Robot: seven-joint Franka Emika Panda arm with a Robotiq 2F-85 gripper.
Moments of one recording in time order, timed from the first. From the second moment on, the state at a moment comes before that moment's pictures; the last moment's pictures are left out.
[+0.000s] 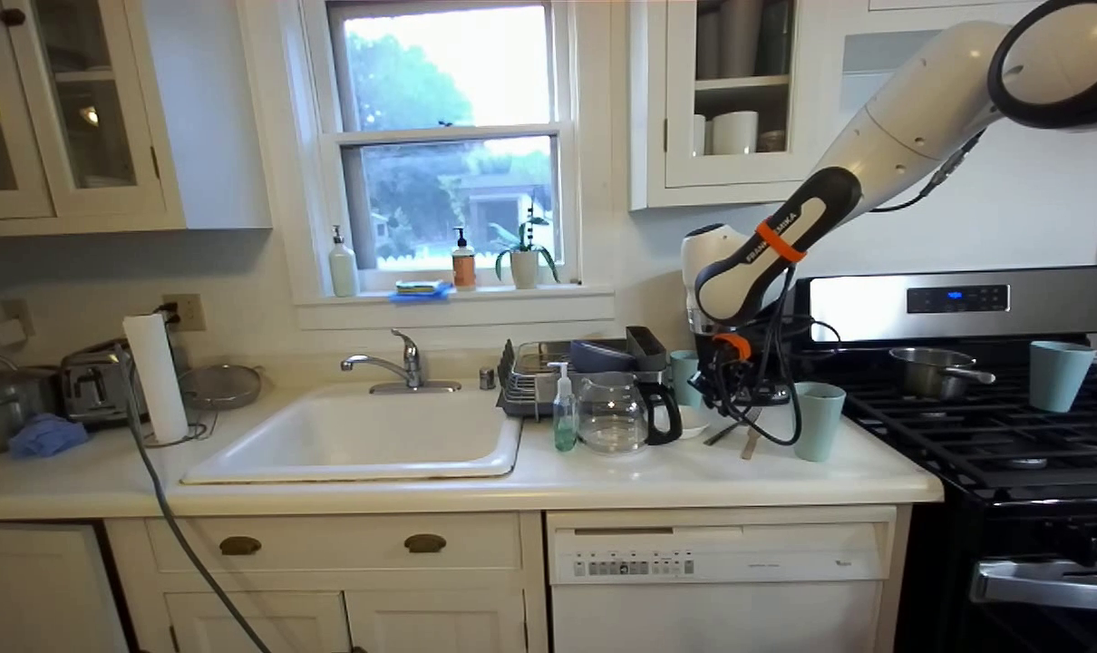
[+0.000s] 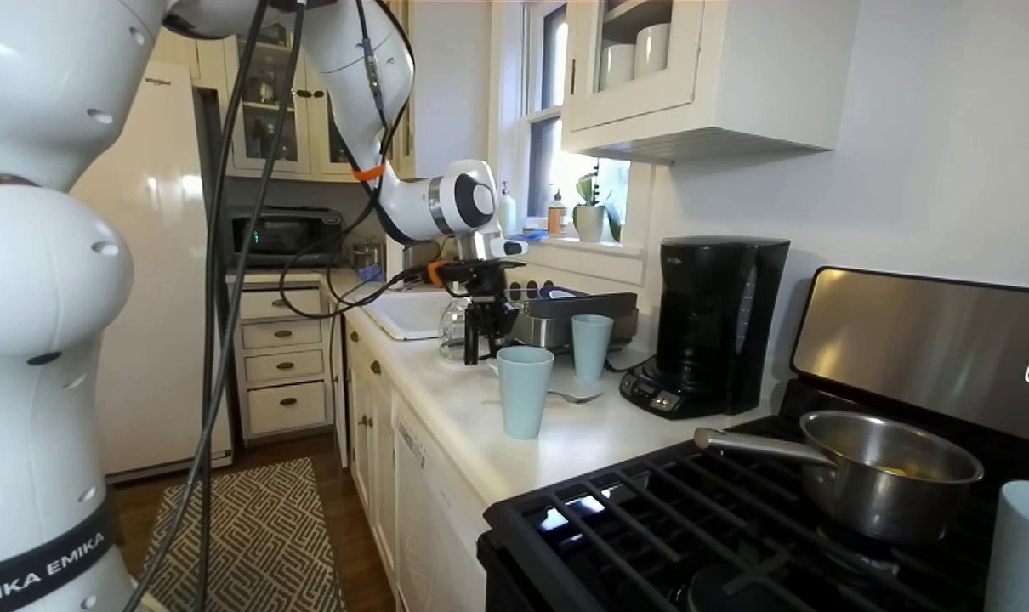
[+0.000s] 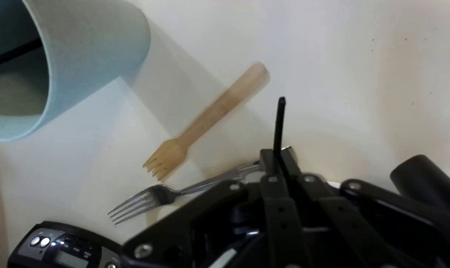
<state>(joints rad) 0.11 0.40 -0.12 -1.92 -0.26 2.33 0.45</state>
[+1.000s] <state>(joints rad) 0.10 0.56 -0.12 -1.74 -0.26 2.26 0.30</state>
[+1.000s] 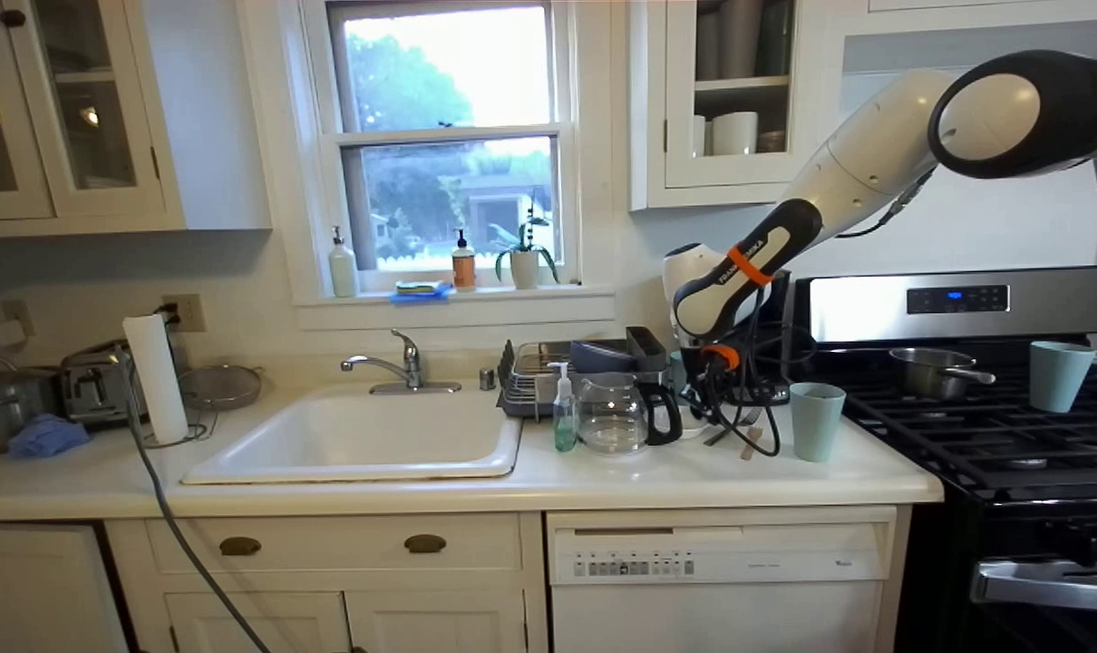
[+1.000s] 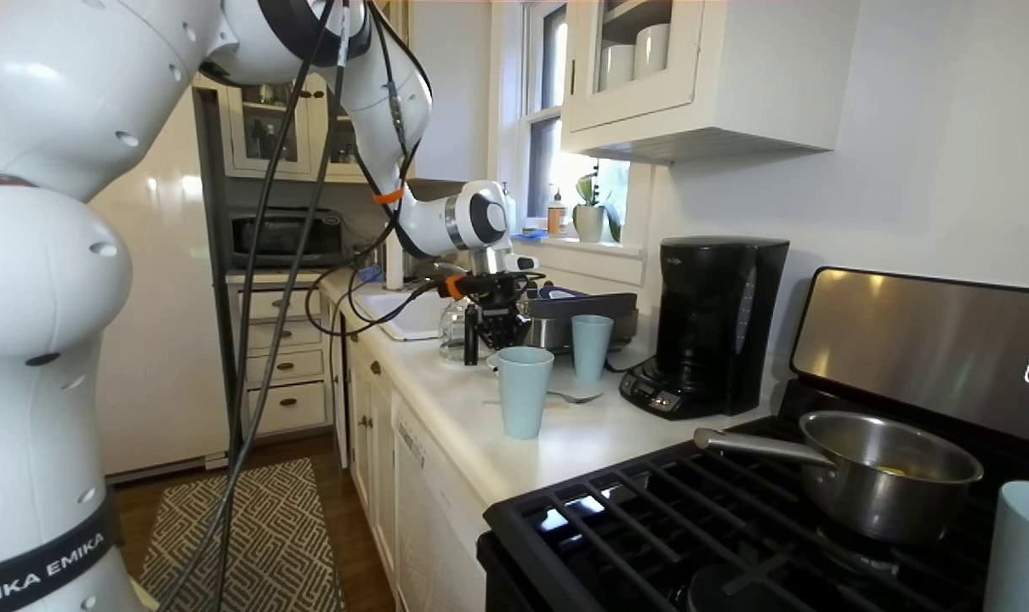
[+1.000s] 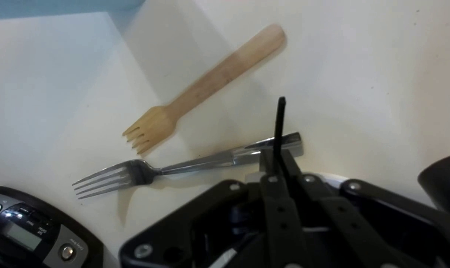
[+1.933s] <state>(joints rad) 0.05 0.62 -0.05 -1.62 -0.11 2.11 0.16</state>
